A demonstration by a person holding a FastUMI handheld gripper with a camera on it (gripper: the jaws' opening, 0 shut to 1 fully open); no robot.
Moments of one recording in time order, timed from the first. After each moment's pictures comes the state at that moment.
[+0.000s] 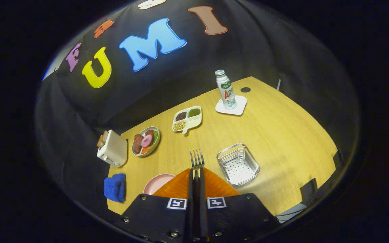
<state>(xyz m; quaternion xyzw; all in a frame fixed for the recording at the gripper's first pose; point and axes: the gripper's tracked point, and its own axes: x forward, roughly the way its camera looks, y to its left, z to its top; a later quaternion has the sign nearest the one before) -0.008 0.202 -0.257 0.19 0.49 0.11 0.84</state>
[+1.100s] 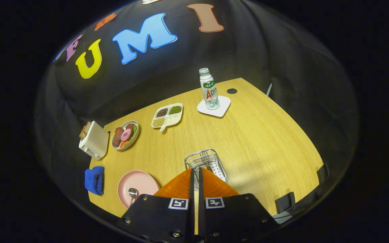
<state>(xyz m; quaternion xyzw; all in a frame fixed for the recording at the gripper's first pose) -0.006 0.178 -0.283 0.14 0.51 0.11 0.84</state>
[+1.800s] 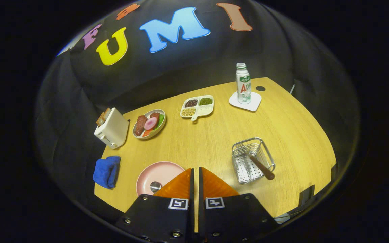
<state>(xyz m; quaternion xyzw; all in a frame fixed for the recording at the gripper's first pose) -0.044 0.282 -0.273 0.13 0.52 0.19 0.82</state>
